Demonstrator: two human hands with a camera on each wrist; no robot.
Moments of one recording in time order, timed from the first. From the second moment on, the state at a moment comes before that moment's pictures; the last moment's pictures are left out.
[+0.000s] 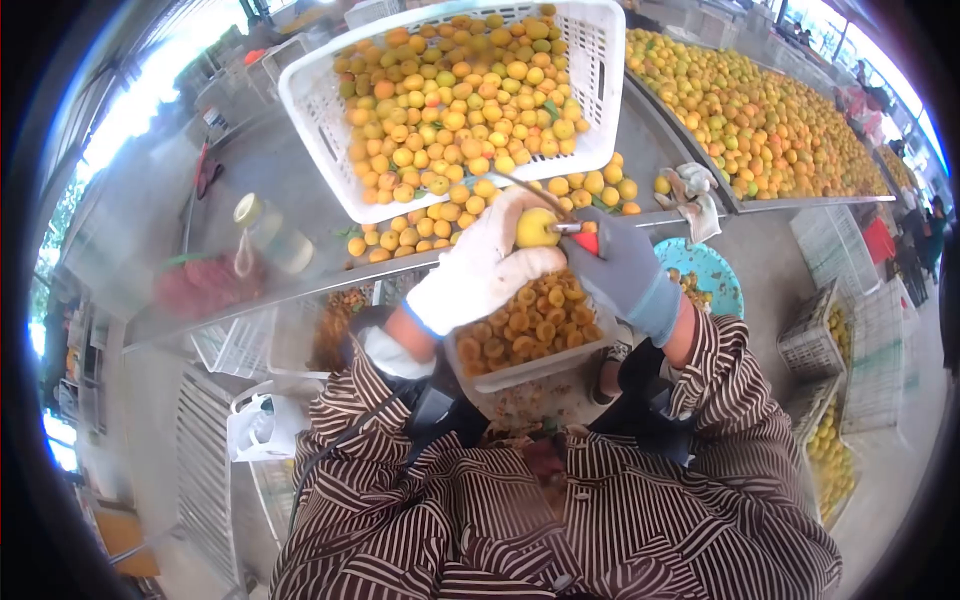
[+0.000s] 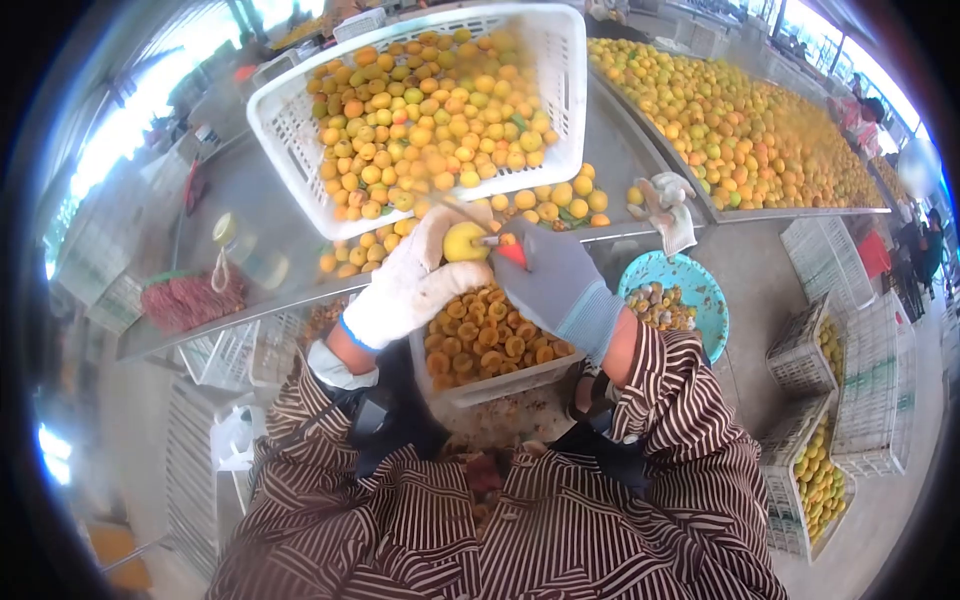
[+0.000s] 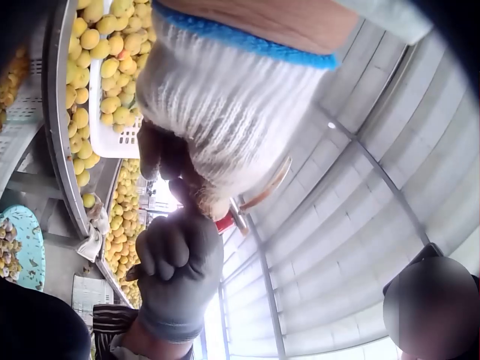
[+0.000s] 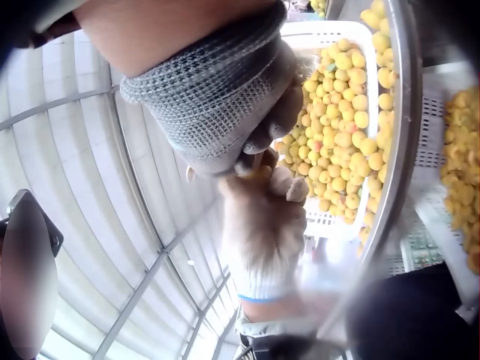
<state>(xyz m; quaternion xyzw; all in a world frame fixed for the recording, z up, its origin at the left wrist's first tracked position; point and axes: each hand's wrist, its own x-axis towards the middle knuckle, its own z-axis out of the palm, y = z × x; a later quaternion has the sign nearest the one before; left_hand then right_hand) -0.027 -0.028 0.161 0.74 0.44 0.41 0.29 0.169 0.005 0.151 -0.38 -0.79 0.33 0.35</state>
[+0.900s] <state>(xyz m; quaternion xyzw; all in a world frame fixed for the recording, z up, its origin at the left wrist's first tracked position) -0.012 -0.069 0.172 0.75 0.48 0.41 0.20 0.163 -0.017 0.130 -0.37 -0.77 0.41 0.32</state>
